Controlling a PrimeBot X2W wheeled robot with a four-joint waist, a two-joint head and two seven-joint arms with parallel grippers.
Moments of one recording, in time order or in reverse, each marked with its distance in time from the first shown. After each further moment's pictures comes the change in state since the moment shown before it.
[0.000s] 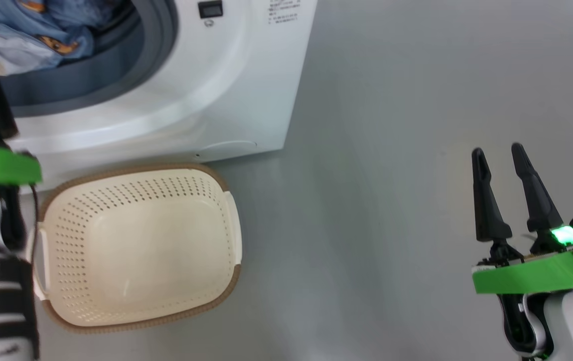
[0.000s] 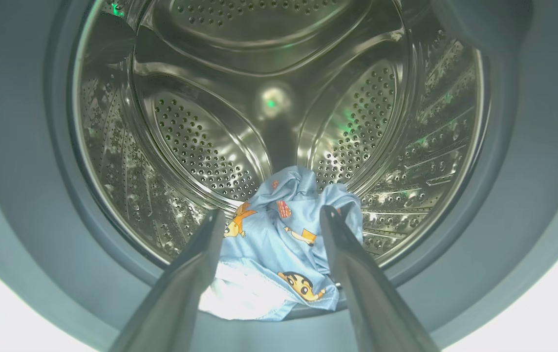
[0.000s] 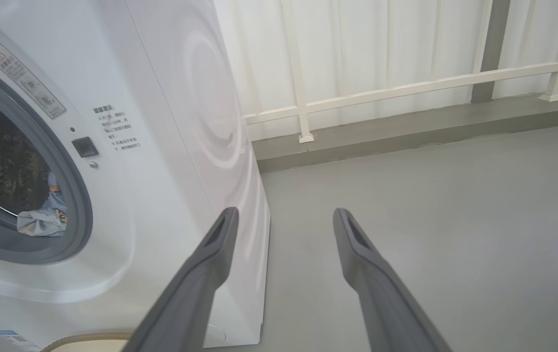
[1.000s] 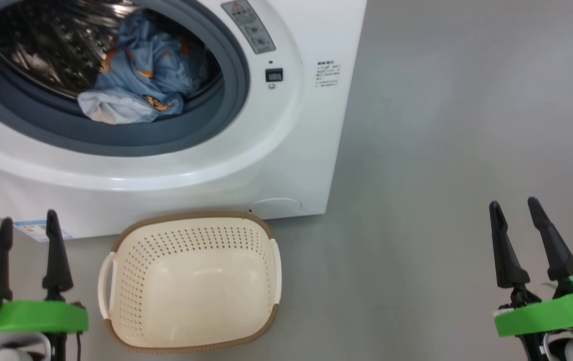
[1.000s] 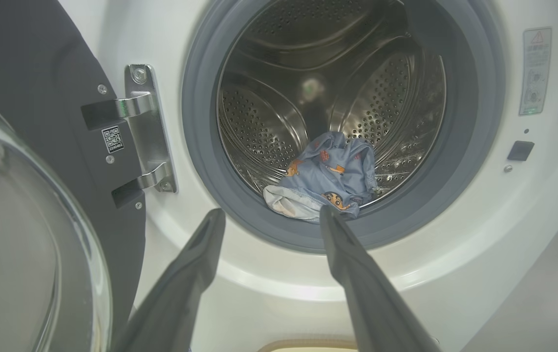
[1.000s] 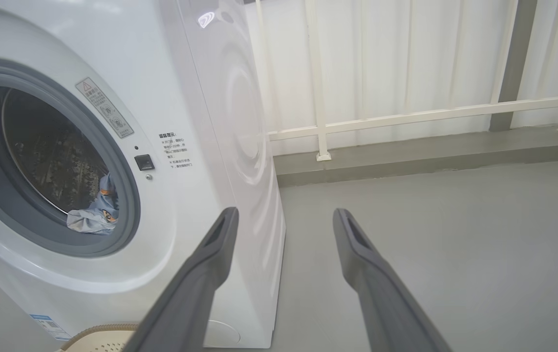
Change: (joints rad) left arm 0.497 -0.065 0.016 -0.225 0.010 0.000 0.000; right arm 0.139 -0.073 -0.023 0.032 0.007 0.000 0.000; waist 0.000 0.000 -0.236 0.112
